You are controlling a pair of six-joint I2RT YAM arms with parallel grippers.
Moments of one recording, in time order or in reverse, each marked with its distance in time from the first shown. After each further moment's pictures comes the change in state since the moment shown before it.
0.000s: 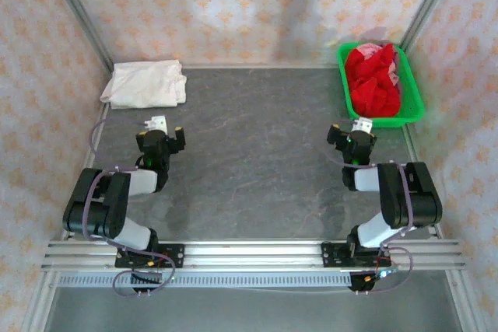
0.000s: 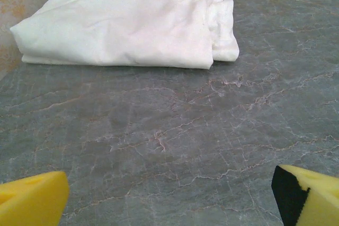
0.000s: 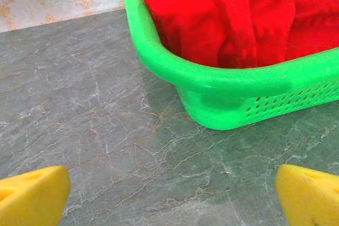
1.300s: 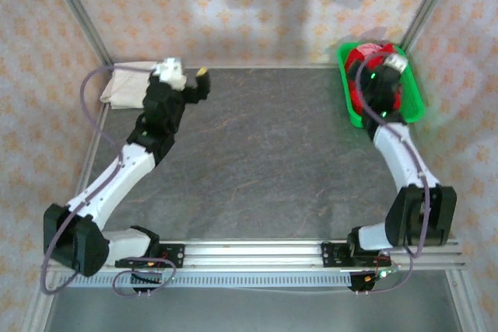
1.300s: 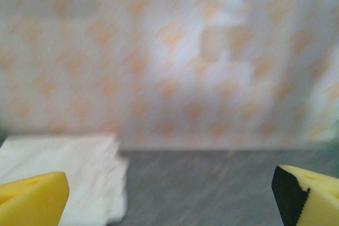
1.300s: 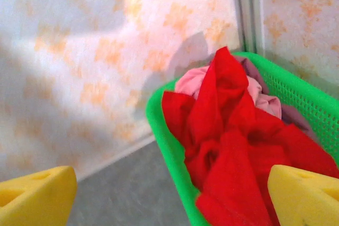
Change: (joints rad) left arm -0.330 -0.167 0.727 -0.534 0.021 -0.019; right arm -0.097 -0.077 0.857 -0.853 -0.005 0.278
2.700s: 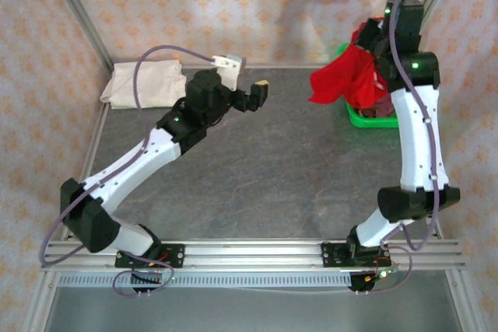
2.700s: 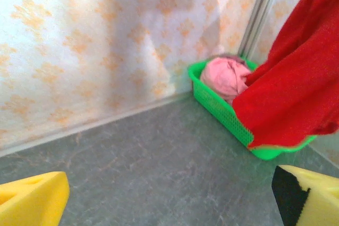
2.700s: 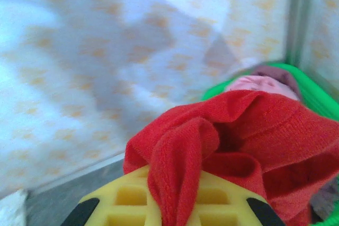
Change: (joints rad) left arm -0.210 0.088 0.176 -0.220 0.188 -0.066; right arm 0.224 0.112 0.884 -0.840 -0.013 -0.045
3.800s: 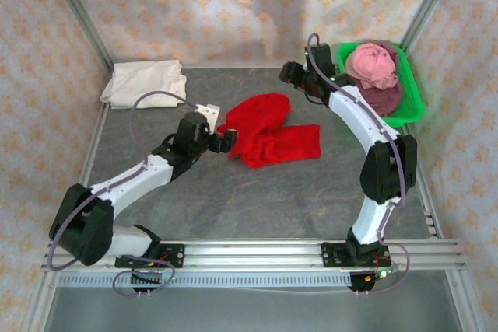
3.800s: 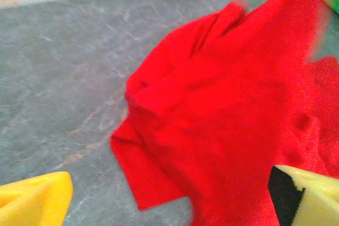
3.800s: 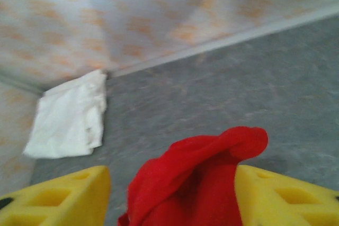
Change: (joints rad) left arm 0.131 -0.065 -0.534 0.094 0.041 0.006; right arm 0.157 0.226 -0.535 0.439 -0.268 0.235
